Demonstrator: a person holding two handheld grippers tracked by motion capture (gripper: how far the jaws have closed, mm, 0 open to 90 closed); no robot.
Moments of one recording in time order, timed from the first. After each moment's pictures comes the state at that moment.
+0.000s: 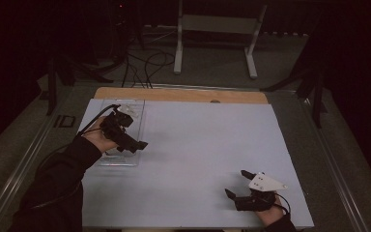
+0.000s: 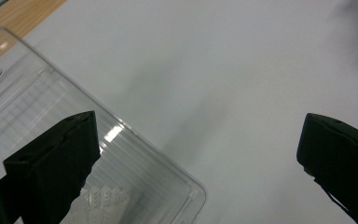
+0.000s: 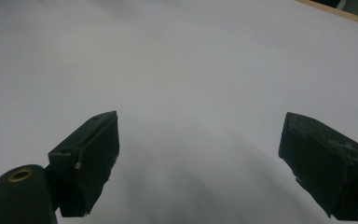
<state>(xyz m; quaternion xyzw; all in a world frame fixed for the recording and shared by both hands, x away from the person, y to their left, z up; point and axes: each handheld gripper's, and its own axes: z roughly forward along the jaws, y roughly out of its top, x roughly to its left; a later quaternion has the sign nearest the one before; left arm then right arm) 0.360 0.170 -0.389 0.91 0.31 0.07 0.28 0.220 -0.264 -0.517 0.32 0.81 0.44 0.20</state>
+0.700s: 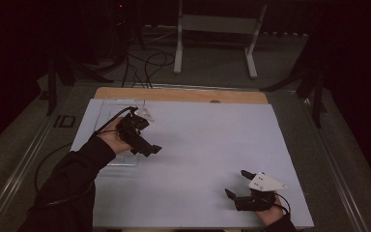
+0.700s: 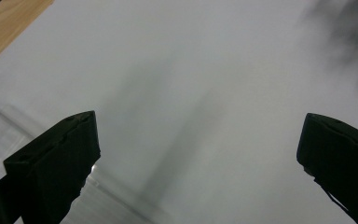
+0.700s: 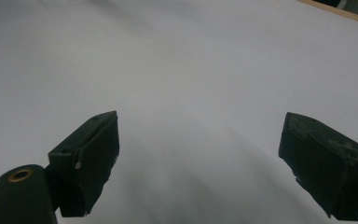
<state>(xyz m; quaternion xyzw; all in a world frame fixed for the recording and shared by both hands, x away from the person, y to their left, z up) 0.357 0.129 -0.391 0.92 0.26 0.05 0.29 0.220 -0.264 -0.518 0.32 0.81 0.44 0.20</state>
